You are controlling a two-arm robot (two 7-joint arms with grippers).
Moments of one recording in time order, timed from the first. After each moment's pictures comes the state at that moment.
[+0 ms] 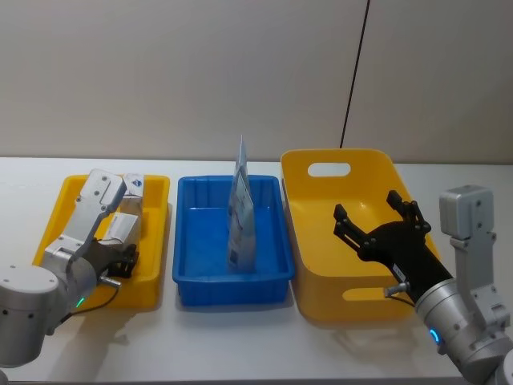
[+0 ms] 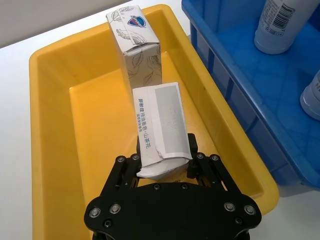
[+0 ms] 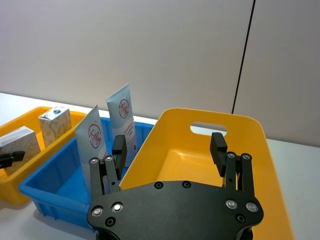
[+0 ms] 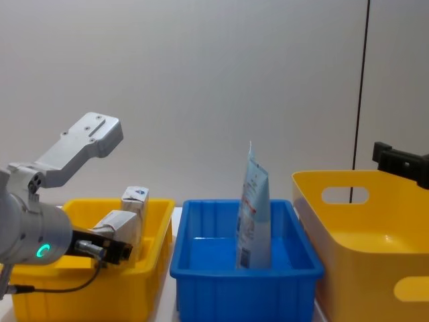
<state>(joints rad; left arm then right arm) -0.41 0.26 0.40 -1.38 -0.18 0.58 -0.06 -0.01 0.34 -0.23 -1.77 0.29 0.03 0.07</state>
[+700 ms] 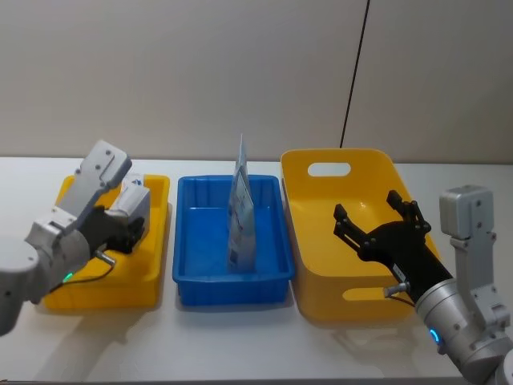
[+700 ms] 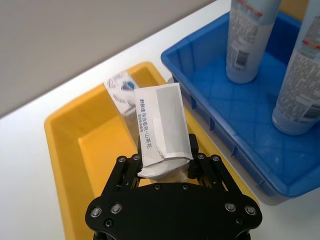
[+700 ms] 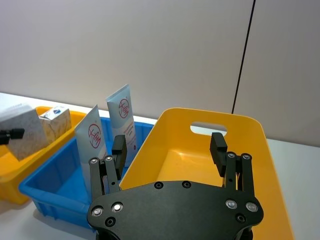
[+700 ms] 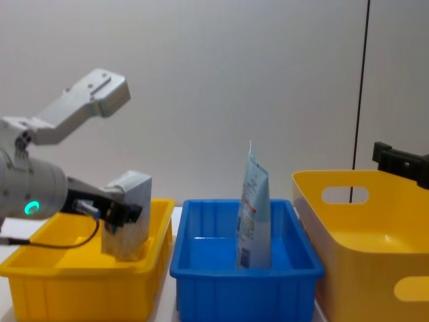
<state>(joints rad) -0.47 0.35 0.44 -1.43 -0.15 0.52 -0.20 -0.01 0.34 -0.23 -1.77 0.29 0.03 0.07</state>
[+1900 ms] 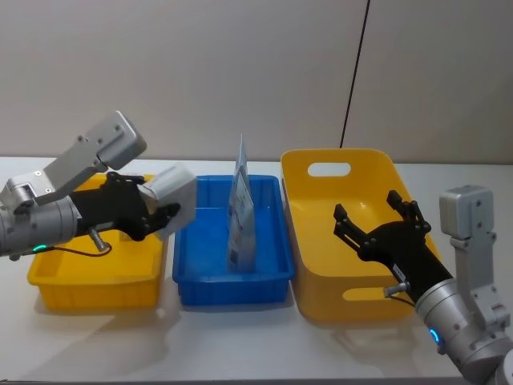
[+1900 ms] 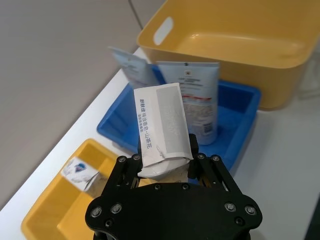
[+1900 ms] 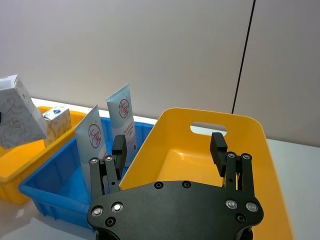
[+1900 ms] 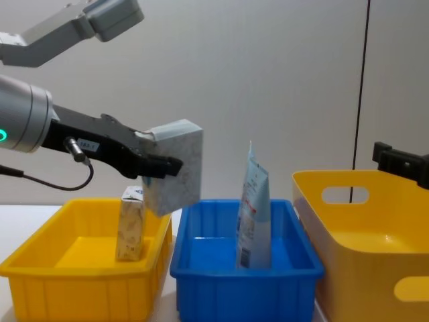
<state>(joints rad) -0.58 0.54 0.53 -1.53 -0.18 0.35 -0.64 -0.01 0.34 -0.23 -1.77 0.29 0.03 0.07</state>
